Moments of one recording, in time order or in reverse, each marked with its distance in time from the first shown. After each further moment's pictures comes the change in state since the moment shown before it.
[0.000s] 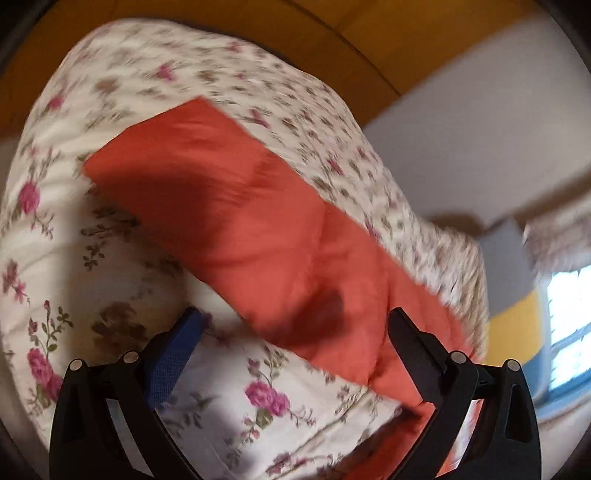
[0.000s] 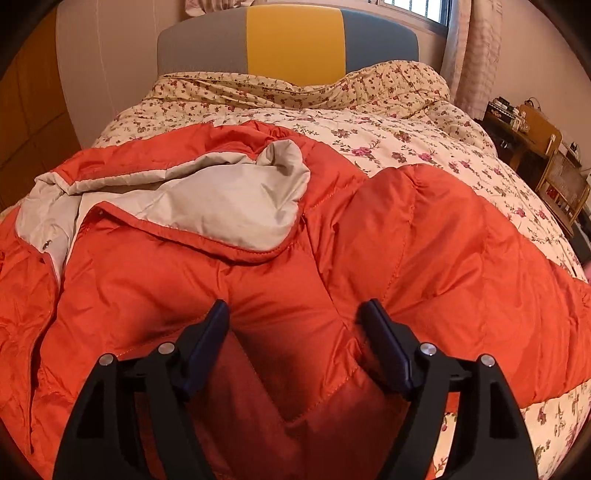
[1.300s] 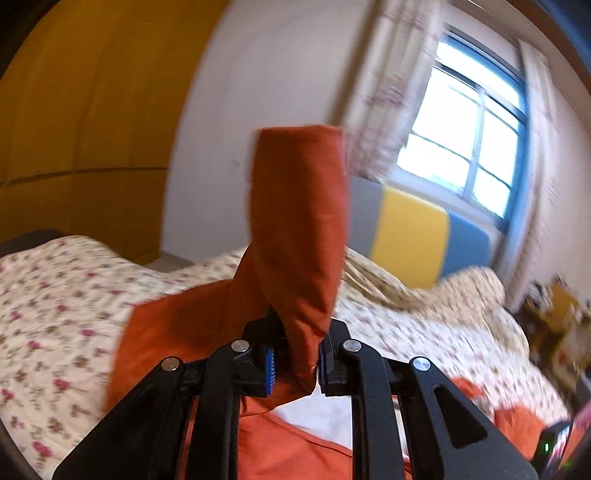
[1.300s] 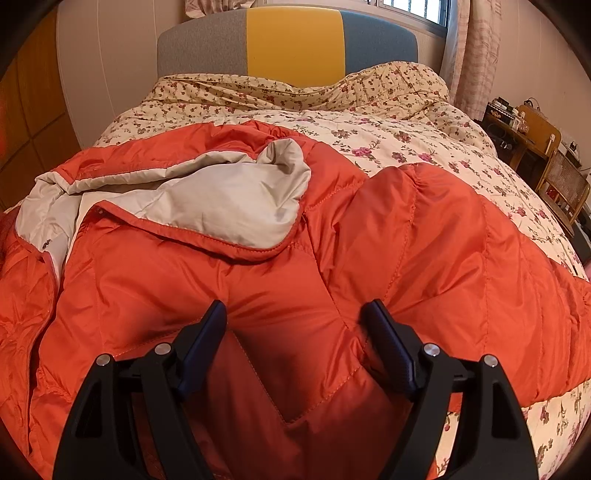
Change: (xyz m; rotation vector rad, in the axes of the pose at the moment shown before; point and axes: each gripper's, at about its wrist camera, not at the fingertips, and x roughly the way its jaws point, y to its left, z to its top) left arm -0.043 -0.271 -0.179 0.892 -0.208 -0.410; right arm 0.001 0.005 0.000 0.001 -0.005 -0.006
